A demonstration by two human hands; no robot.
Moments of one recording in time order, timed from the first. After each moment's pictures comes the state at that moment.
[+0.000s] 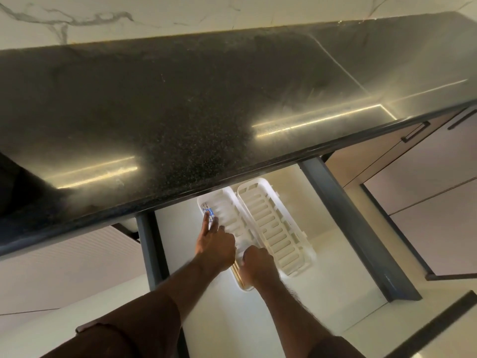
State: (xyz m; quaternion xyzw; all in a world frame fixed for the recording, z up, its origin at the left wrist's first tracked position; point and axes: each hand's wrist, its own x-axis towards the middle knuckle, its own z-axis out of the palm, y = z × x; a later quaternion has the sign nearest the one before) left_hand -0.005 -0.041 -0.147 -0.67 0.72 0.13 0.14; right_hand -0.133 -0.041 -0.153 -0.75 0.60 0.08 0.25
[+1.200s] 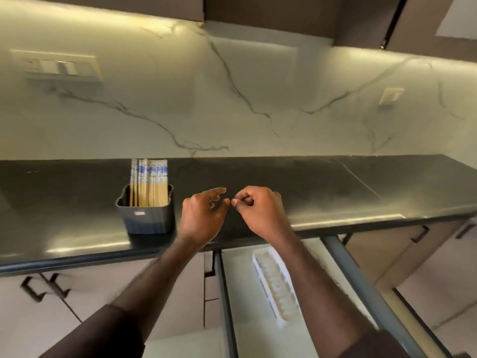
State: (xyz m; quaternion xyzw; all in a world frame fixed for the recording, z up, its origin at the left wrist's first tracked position) left_hand 0.116 0.129 0.176 -0.70 0.49 0.04 -0.52; right_hand -0.013 0.055 0.205 -0.83 0.38 -0.32 0.25
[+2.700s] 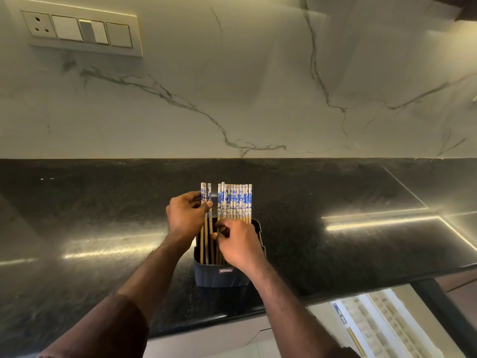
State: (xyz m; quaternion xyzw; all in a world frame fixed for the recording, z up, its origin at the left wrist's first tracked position) left_hand 0.465 0.064 0.101 -0.71 0.27 0.23 -0.61; right_hand 0.337 0.032 0.102 -0.81 0.43 -0.14 0.37
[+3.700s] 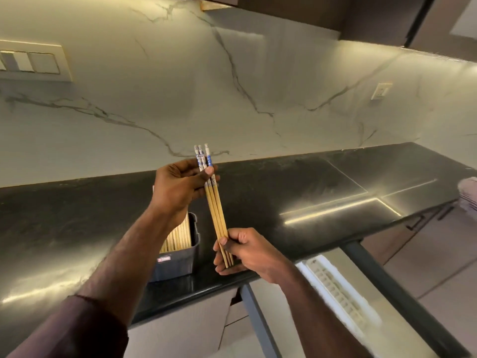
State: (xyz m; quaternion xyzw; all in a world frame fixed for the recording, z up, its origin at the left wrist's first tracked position) left_hand 0.339 0.069 0.217 -0.46 0.37 0.41 -0.70; right_hand 0.153 0.053 0.155 -0.66 0.37 -0.15 0.64
